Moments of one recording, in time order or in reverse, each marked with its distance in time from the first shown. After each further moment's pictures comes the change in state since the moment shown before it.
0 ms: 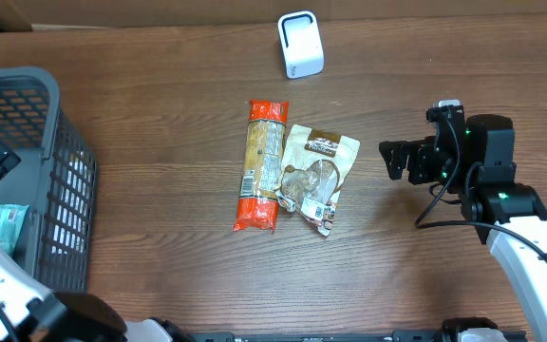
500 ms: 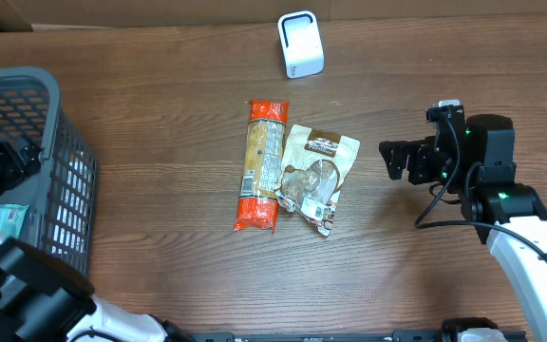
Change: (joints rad) left arm 0.000 0.252 0.000 0.013 0.199 0.284; right arm 0.000 0.000 0.000 0.000 0.000 0.000
